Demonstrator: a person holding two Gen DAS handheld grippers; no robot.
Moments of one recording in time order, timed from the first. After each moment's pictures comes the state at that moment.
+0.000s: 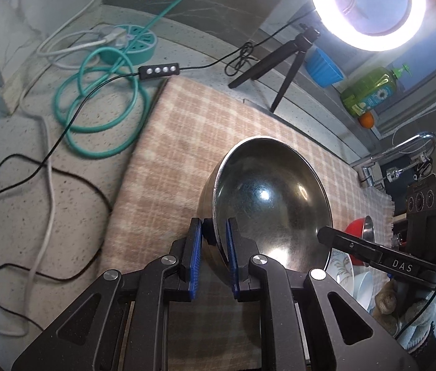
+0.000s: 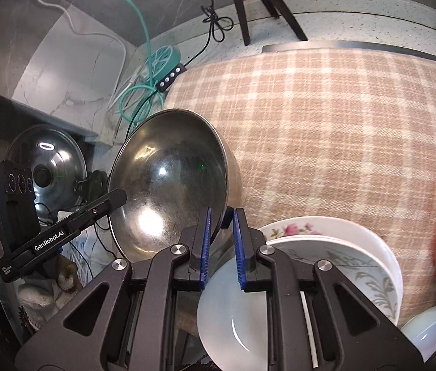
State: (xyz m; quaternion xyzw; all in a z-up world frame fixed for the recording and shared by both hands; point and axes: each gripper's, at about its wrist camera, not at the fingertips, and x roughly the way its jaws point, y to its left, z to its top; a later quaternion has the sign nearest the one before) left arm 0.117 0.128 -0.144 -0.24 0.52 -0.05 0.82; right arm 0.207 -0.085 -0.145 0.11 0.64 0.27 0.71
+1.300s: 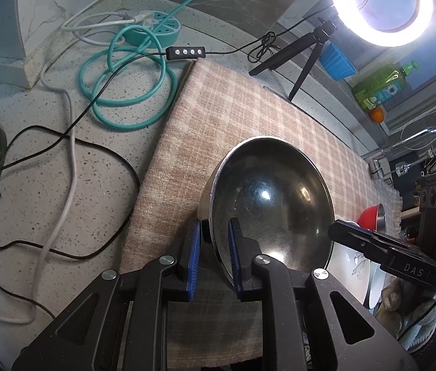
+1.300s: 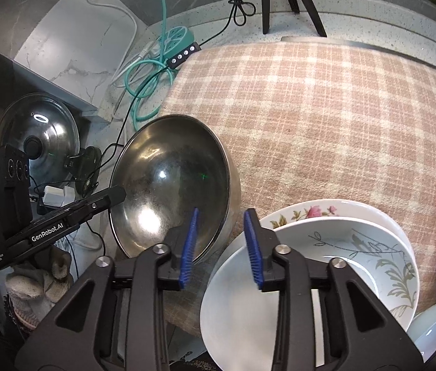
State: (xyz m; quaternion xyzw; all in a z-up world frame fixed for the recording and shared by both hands) left arm 0.090 0.142 -0.158 -0.24 0.53 -0.03 0.81; right arm 0.184 -0.065 -0.146 0.06 0.62 0.28 0.73
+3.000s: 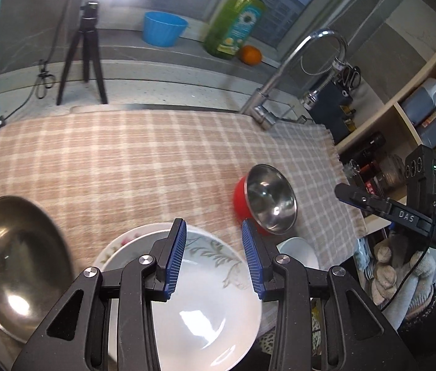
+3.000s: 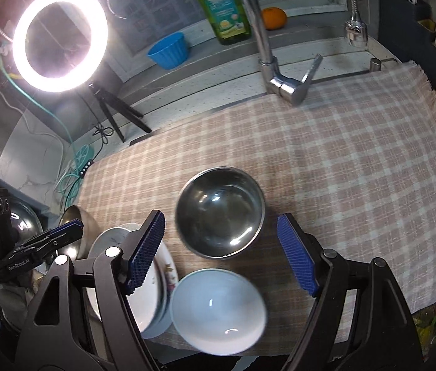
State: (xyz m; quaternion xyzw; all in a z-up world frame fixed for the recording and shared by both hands) left arm 0.133 -0.083 -0.102 -0.12 0.50 -0.25 0.82; right arm 0.164 -0.360 -0.084 0.16 0.52 0.08 0.83
